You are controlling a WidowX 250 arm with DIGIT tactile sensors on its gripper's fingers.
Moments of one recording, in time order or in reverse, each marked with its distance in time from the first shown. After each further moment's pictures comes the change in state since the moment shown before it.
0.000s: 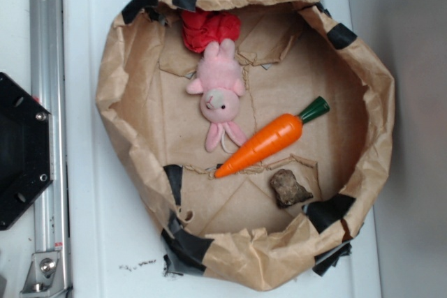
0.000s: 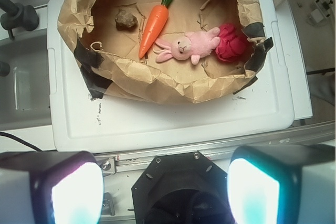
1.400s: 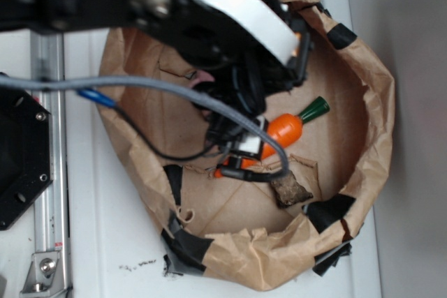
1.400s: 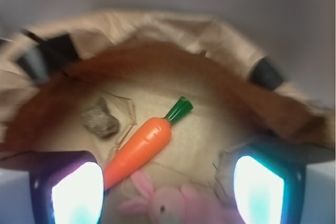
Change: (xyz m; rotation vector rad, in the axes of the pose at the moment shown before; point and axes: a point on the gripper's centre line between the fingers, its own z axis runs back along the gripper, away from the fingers) arm 0.151 0.006 -0.138 -0.045 -0.240 -0.420
